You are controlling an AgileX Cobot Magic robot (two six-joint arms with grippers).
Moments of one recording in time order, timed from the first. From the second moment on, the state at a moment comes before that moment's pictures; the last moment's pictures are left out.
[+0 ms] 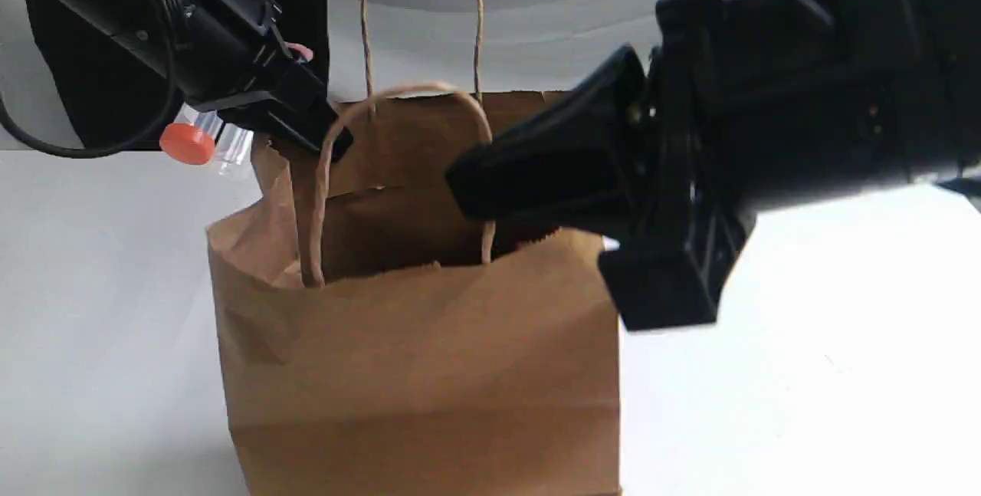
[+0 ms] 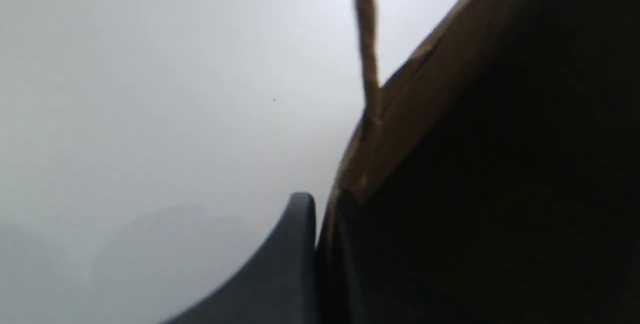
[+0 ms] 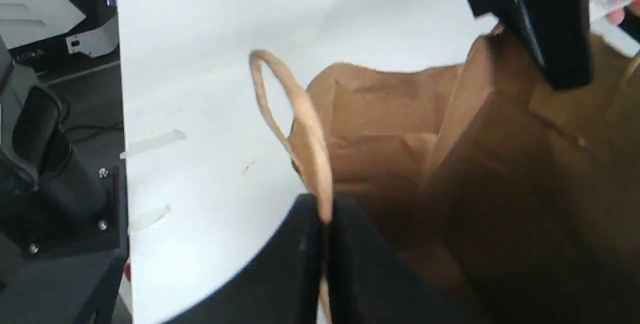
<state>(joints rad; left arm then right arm) -0.17 1.87 -1.68 -0.61 1.22 0.72 0.57 1.23 -1.18 0.87 0.80 -0.95</state>
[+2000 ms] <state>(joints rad) -0.02 2.01 -1.69 -0.66 1.23 0.68 0.57 1.47 -1.58 0.67 0.90 -0.76</state>
